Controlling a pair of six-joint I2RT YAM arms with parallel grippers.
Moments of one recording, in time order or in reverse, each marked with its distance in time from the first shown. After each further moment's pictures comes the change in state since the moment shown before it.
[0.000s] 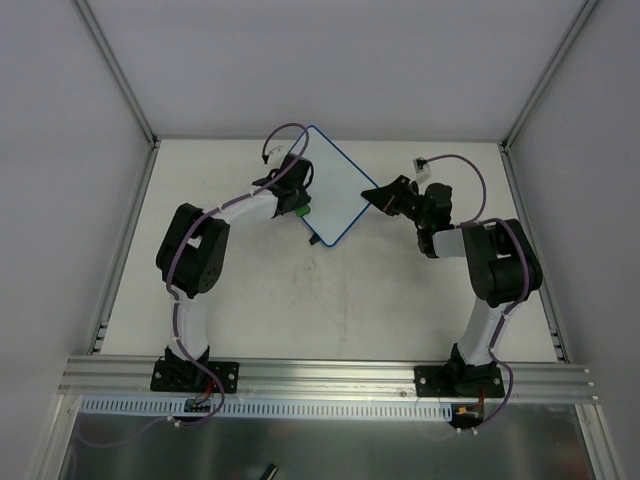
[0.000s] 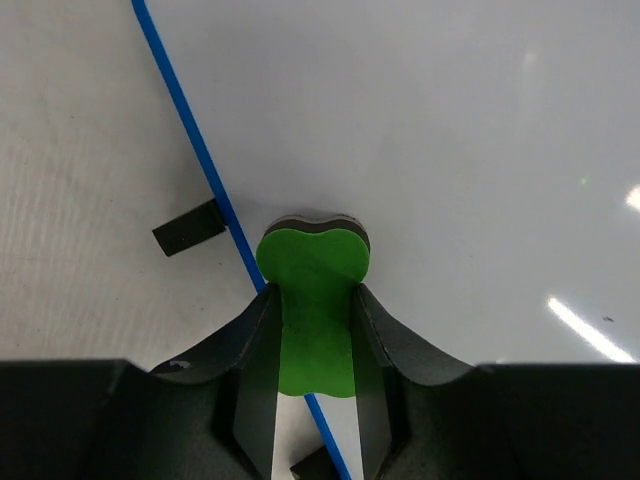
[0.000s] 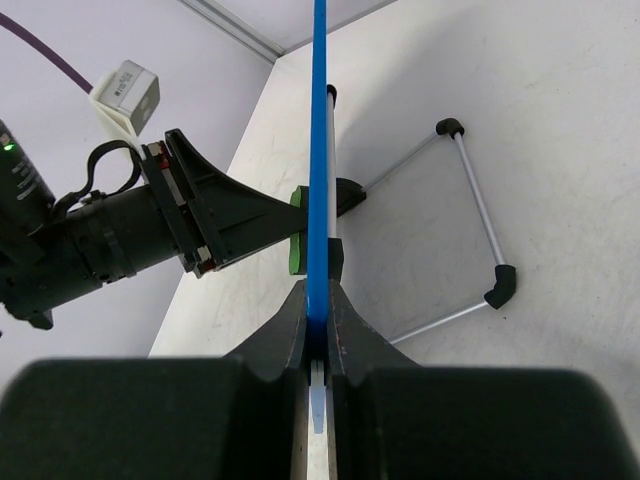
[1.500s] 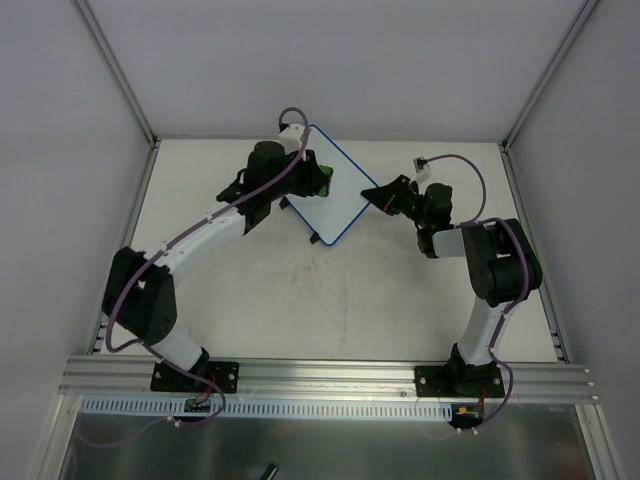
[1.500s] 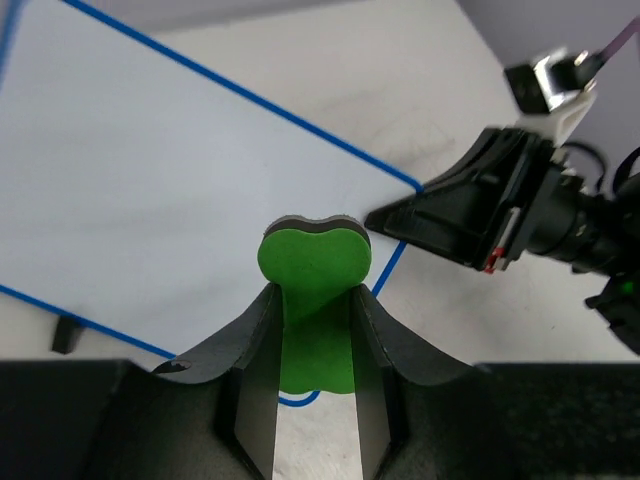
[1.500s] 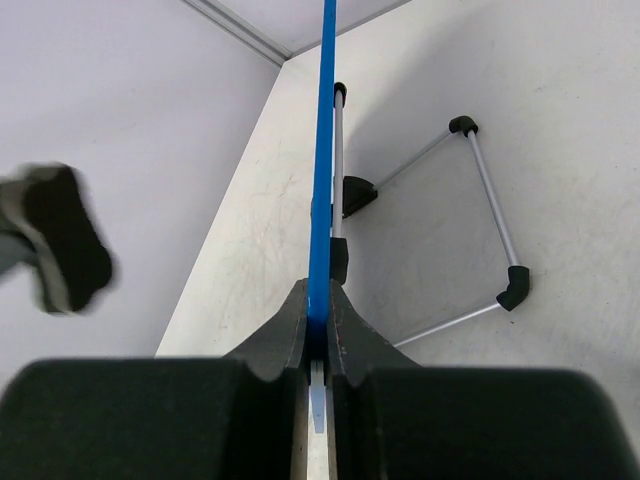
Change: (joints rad) left arm -0.041 -0.378 -0.180 0.290 0.480 0.499; right arm -0.001 0.005 0.000 0.021 -0.005 0.015
